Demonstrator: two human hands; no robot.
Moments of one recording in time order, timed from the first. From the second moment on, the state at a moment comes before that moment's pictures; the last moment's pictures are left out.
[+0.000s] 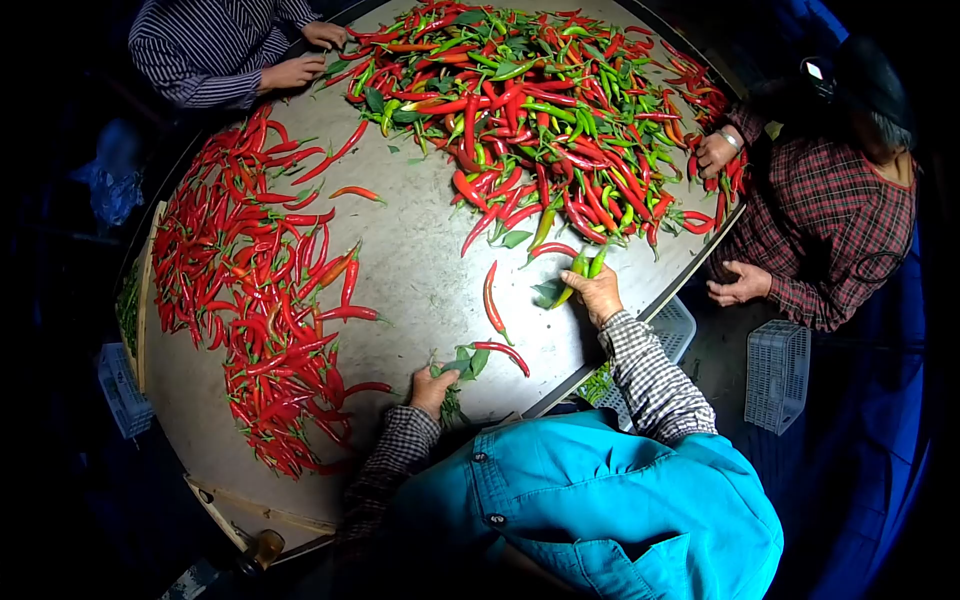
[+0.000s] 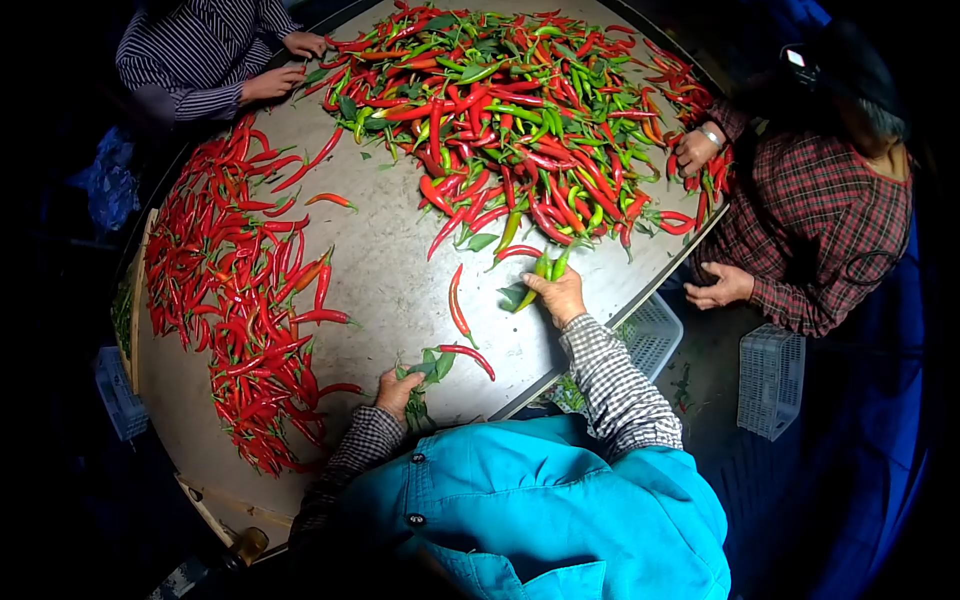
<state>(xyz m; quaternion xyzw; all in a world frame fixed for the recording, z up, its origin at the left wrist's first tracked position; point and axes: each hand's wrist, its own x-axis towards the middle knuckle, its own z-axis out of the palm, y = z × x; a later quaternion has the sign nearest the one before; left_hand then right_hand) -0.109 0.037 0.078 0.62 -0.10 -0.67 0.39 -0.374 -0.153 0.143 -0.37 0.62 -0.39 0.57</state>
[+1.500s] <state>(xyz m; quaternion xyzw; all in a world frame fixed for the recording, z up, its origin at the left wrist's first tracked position) -0.134 -0.025 0.136 0.51 0.04 -0.73 0.45 -0.281 -0.127 0.129 -0.61 0.49 -0.22 0.59</state>
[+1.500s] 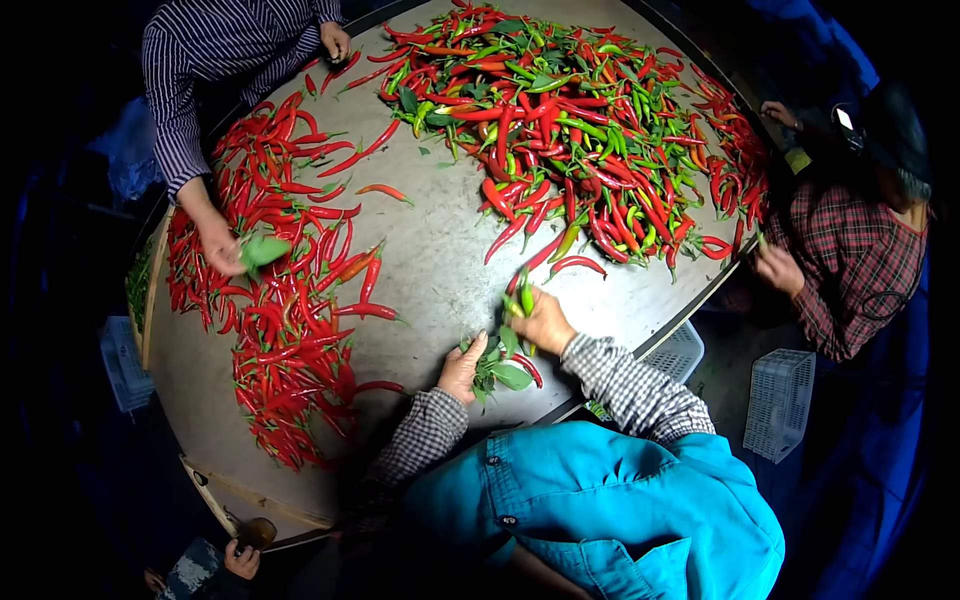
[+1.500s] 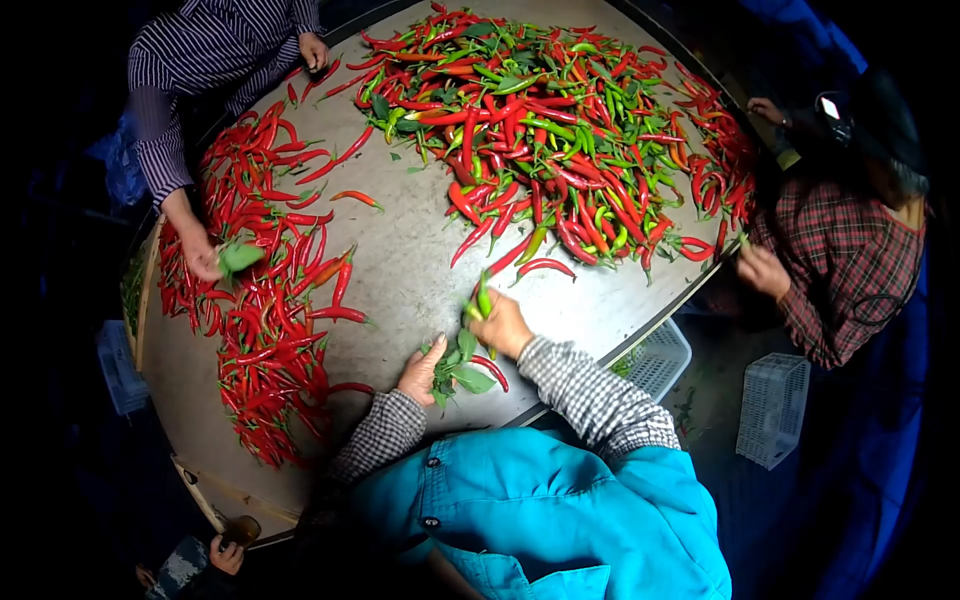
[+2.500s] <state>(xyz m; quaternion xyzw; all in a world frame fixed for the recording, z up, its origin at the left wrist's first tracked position) -0.105 0.009 0.142 0.48 -0.19 -0.77 0.38 -0.262 -0.139 0.130 -0.84 0.32 -0.17 0.40</state>
